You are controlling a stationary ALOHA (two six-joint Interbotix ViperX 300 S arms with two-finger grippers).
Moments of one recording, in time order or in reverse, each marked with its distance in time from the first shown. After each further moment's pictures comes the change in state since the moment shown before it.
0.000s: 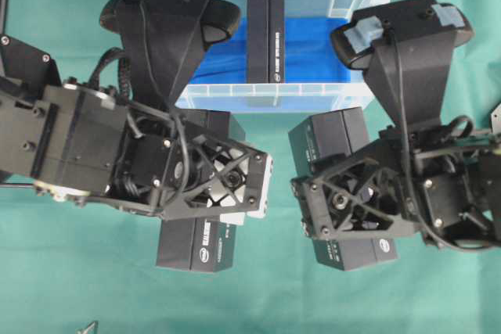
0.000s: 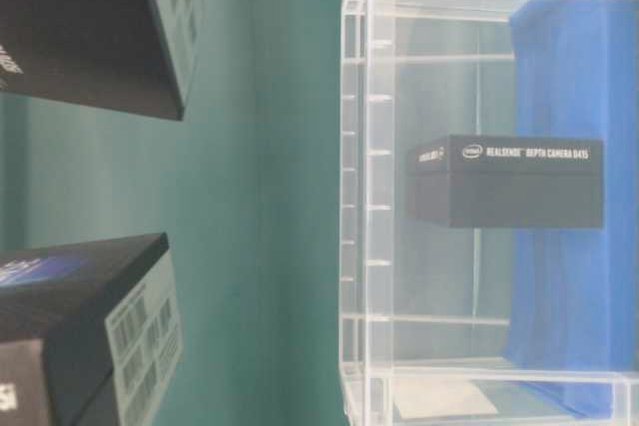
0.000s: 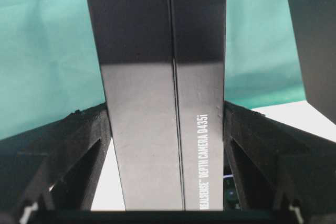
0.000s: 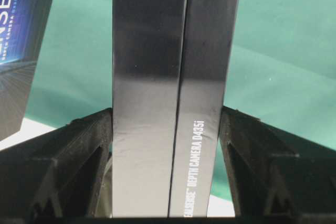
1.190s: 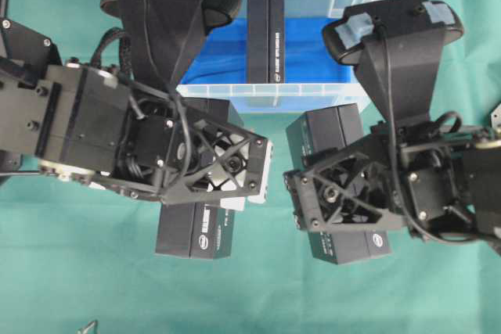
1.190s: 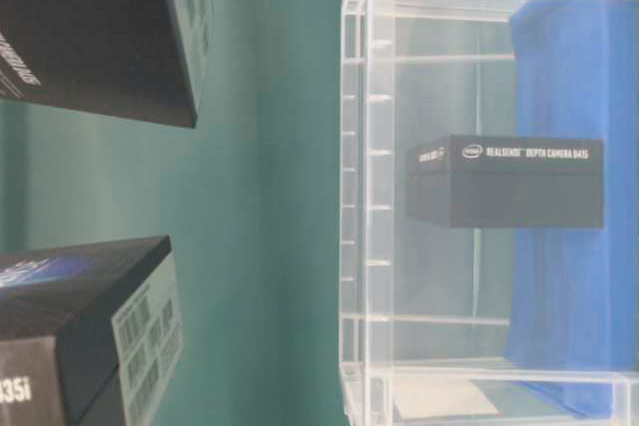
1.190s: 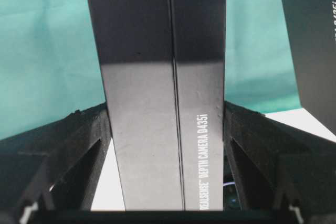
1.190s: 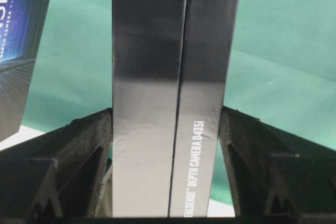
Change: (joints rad) left arm 0.025 0.000 -0.005 0.000 0.017 0.025; right arm -0.017 0.012 0.000 0.000 -0.002 0.000
